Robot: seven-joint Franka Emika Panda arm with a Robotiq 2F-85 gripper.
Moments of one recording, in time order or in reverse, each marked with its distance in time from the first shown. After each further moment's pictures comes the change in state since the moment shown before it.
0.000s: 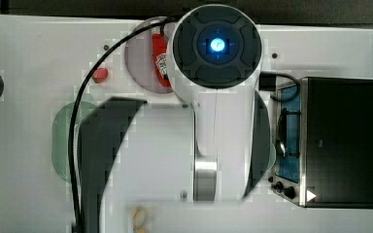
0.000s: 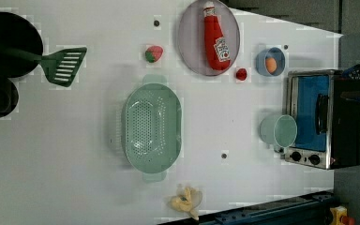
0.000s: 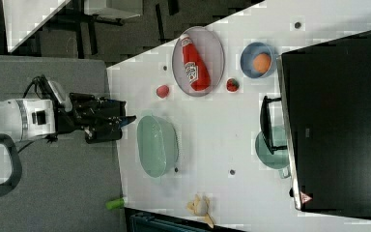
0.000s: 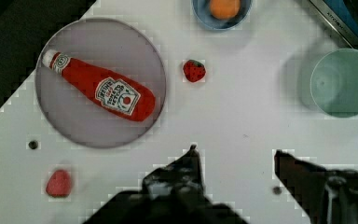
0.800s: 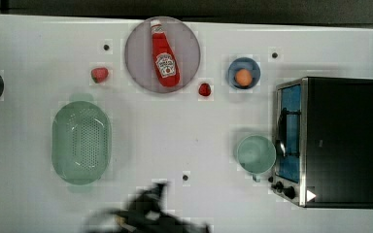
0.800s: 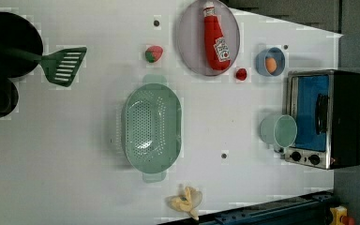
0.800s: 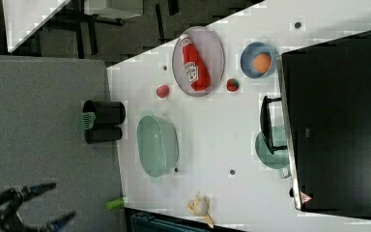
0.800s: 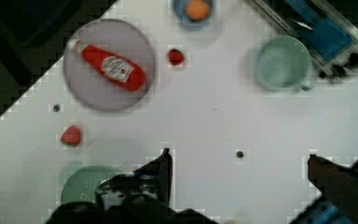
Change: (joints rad) arm -0.022 -0.605 0.127 -0.205 0.017 -0.158 -0.002
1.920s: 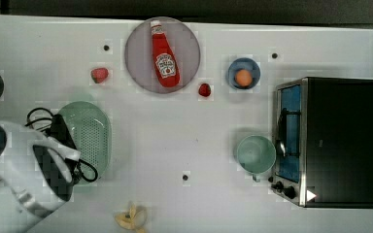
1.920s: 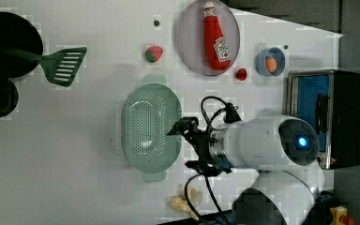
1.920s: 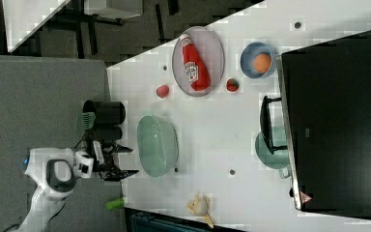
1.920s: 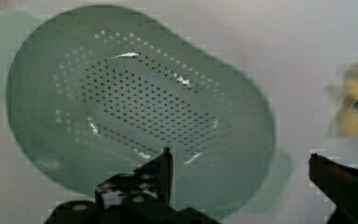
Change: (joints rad) arm 0.054 0.838 0.492 -0.143 -0.019 0.590 0.942
